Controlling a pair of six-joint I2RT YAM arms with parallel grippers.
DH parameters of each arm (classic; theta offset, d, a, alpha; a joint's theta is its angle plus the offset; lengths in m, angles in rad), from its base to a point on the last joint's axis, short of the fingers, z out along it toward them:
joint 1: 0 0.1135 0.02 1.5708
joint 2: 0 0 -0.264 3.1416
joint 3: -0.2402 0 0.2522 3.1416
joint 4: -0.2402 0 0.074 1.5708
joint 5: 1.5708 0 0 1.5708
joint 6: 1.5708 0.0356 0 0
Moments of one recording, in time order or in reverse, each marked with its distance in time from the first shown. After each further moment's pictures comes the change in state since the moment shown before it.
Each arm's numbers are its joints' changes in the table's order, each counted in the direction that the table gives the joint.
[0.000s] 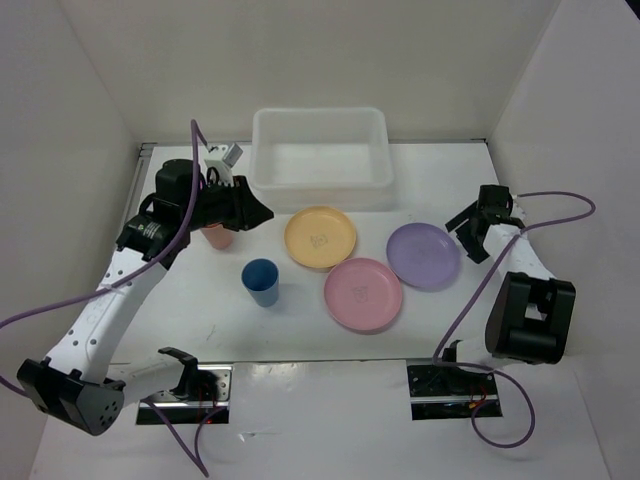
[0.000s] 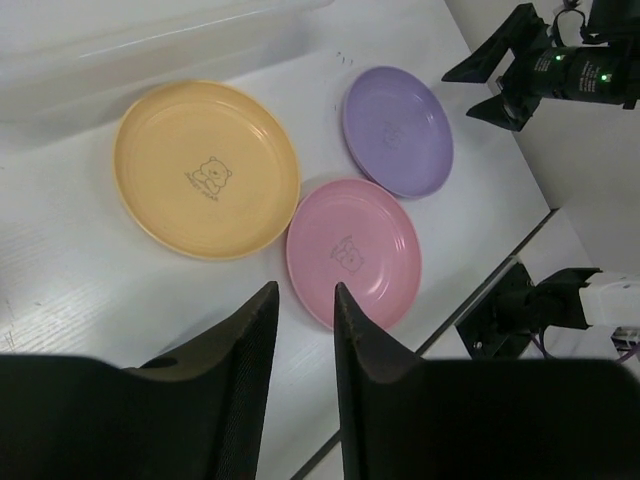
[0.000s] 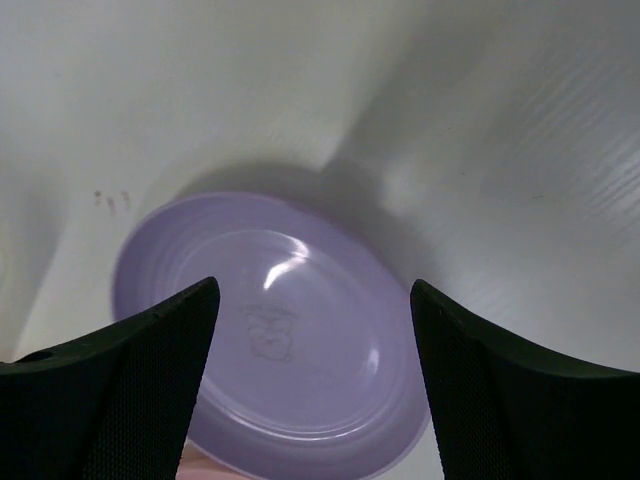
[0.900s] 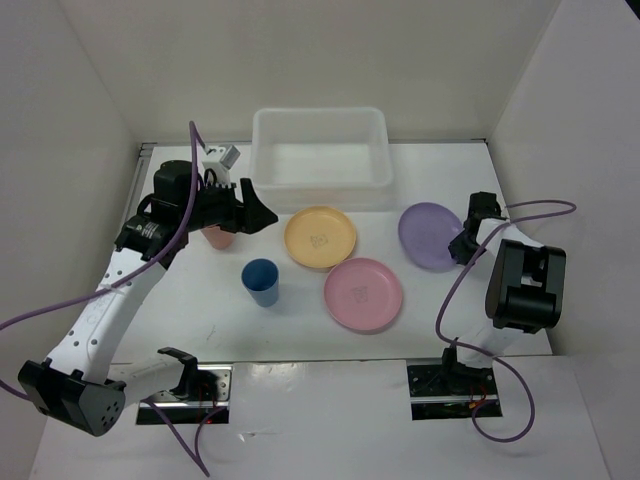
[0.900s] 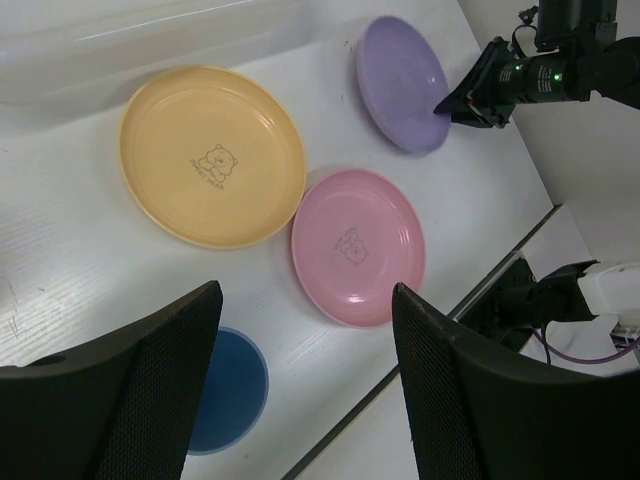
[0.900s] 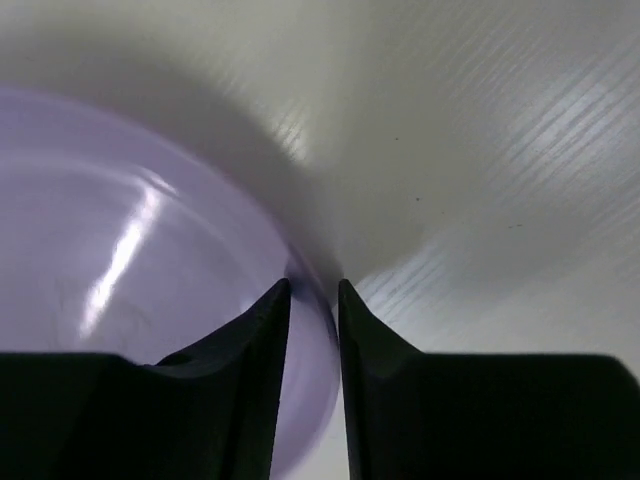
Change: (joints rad) left arm 0.026 0.001 0.012 -0.024 0.021 0.006; right arm -0.002 -0.215 0.008 0.006 0.071 -0.052
